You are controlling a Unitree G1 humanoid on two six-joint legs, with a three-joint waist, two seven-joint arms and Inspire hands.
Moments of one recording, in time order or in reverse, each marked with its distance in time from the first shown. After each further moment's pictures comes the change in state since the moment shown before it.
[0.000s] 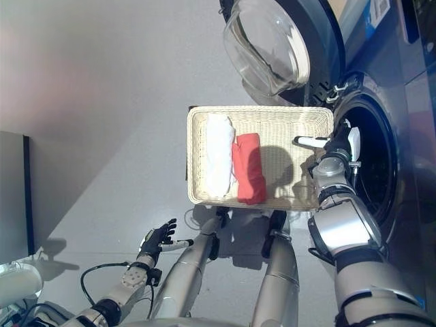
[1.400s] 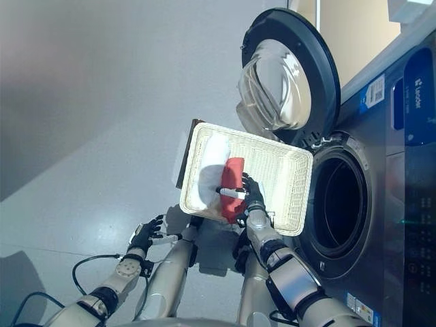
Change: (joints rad) left arm -0.103 0.006 0.063 0.139 0.038 0.022 0.084; right arm 0.416 0.389 0.038 -0.323 0.070 -0.083 0.065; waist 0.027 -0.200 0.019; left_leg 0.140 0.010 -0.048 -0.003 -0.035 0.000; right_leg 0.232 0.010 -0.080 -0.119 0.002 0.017
